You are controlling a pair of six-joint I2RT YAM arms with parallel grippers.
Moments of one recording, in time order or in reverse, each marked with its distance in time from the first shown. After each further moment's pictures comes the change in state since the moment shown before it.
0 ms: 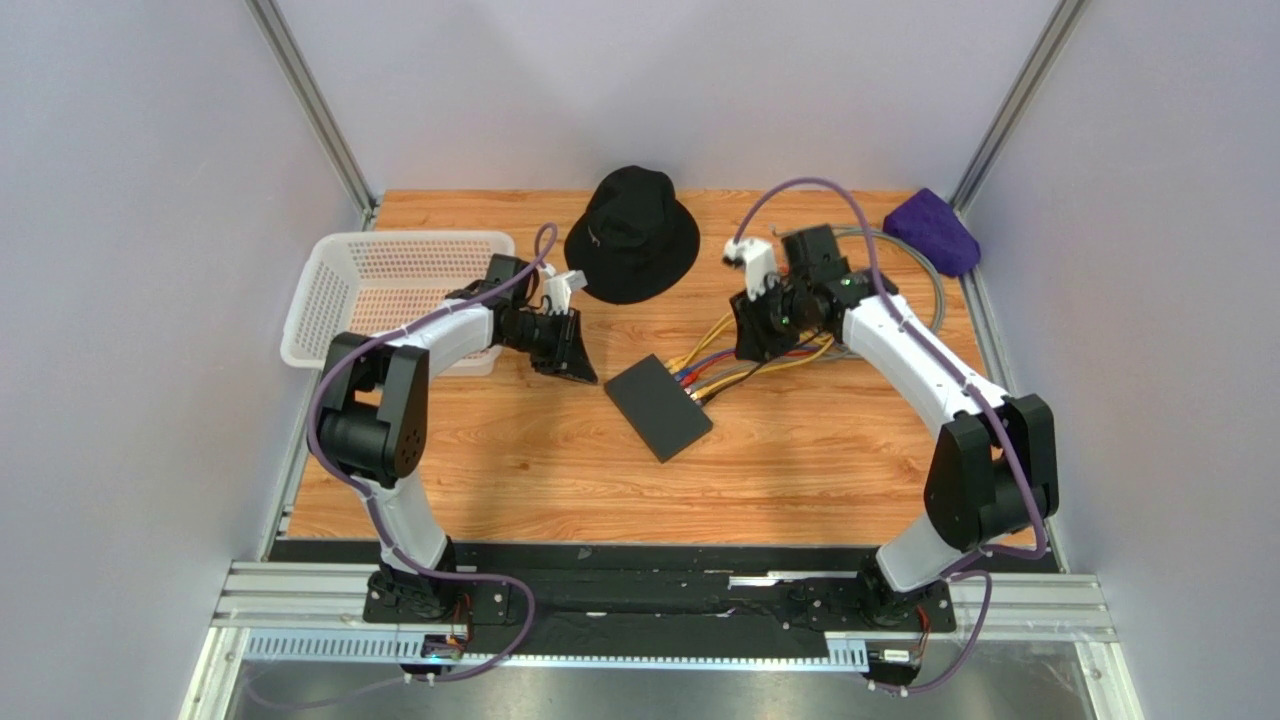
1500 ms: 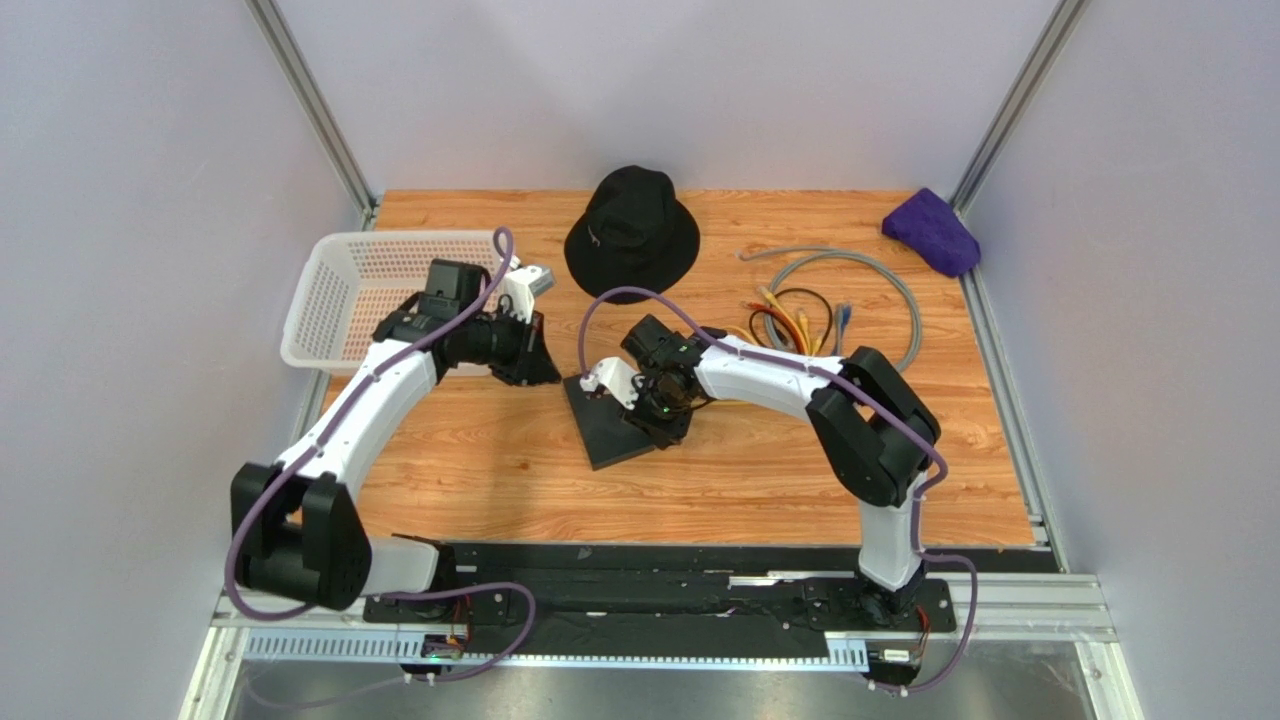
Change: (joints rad) left arm 0.037 -0.439 -0.108 -0.192 -0.069 0.193; right arm 0.500 0.330 -0.029 0.003 0.129 -0.185
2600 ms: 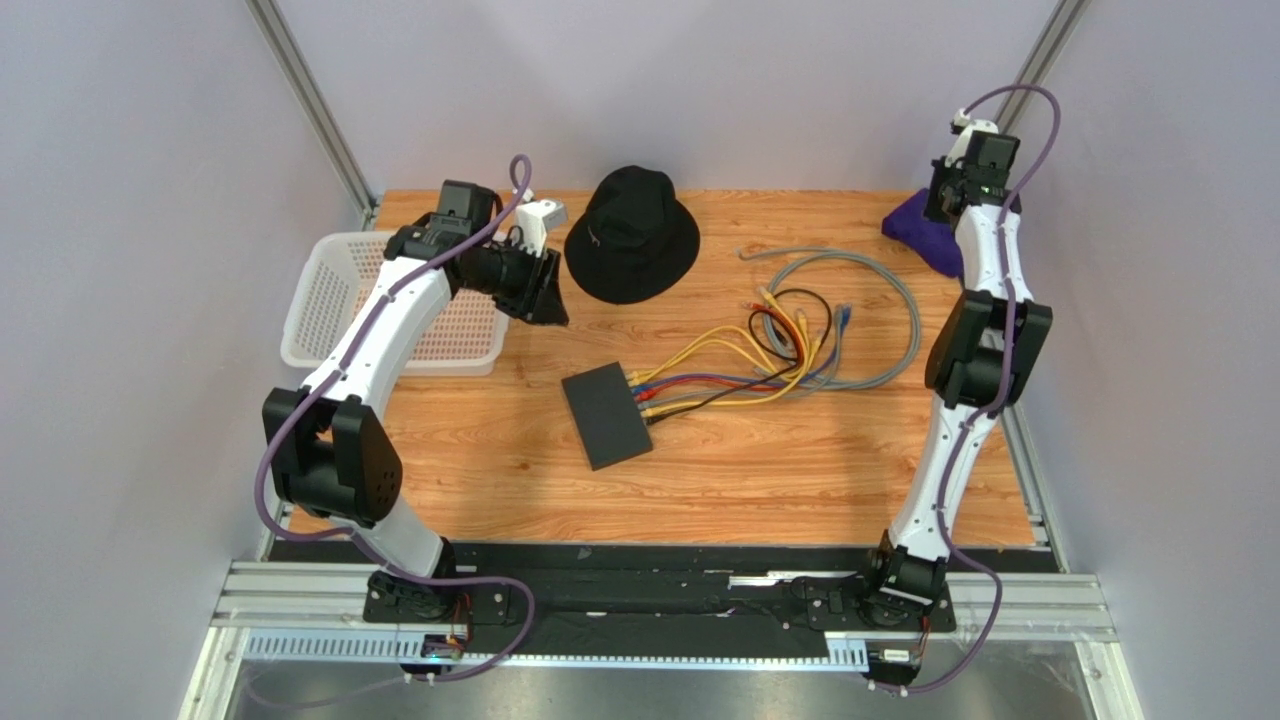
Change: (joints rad) left arm 0.010 0.259 0.493 -0.243 -0.063 0.112; right arm -1.080 0.397 0.857 0.215 0.162 0.357
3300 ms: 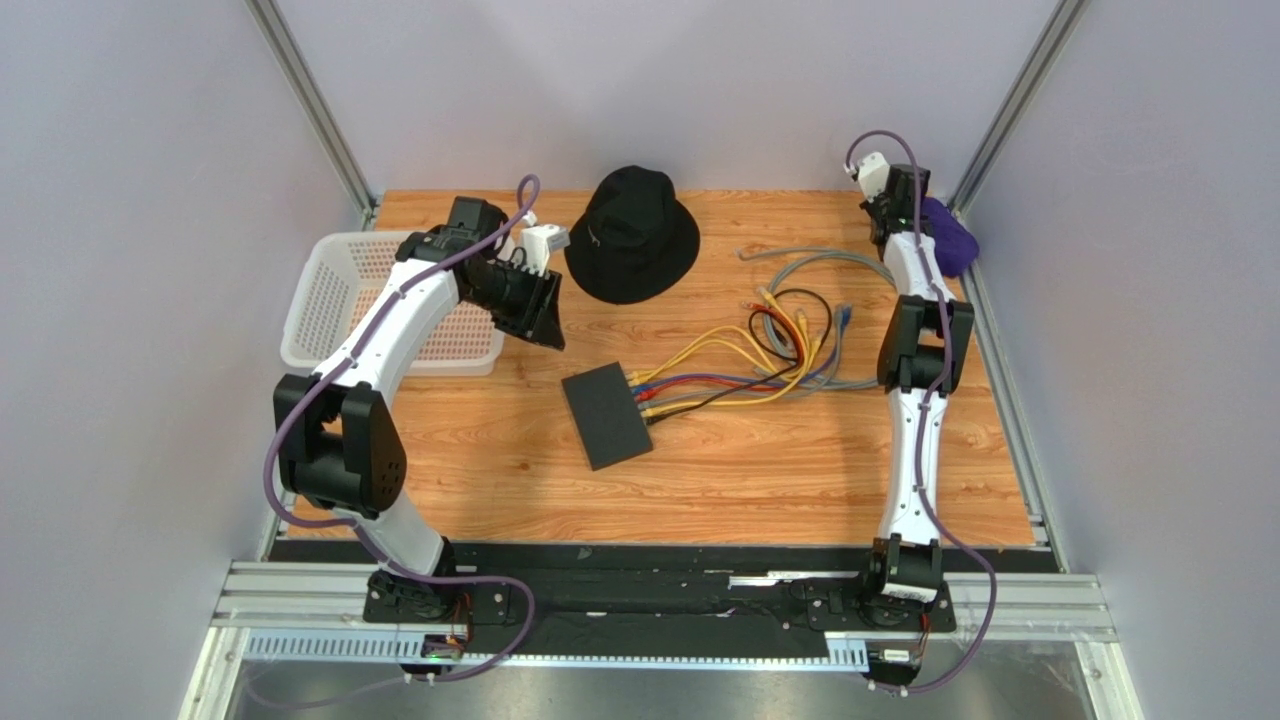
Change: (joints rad) left arm 0.000 0.031 -0.062 -0.061 -0.027 -0.005; right arm 0.119 0.497 0.352 0.266 0.320 -0.708
